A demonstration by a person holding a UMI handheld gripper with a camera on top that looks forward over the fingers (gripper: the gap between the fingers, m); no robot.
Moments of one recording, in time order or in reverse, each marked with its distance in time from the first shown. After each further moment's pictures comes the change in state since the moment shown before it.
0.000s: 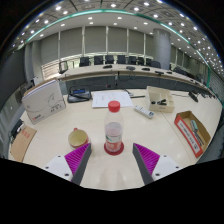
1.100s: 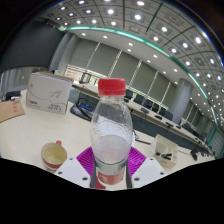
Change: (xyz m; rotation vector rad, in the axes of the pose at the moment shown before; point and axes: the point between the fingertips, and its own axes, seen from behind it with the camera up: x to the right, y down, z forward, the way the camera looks) arm -0.008 -0.094 0.106 0.373 -0.024 -0.461
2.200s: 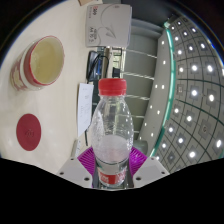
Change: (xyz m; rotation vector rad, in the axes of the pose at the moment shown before) arm 0.067 -0.018 0.015 -0.090 0.409 -1.196
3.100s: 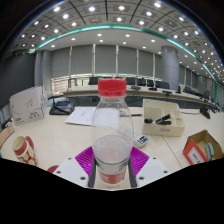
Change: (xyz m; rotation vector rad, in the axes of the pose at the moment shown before) arm -0.137 0.082 0.042 -0.037 -0.518 1.566
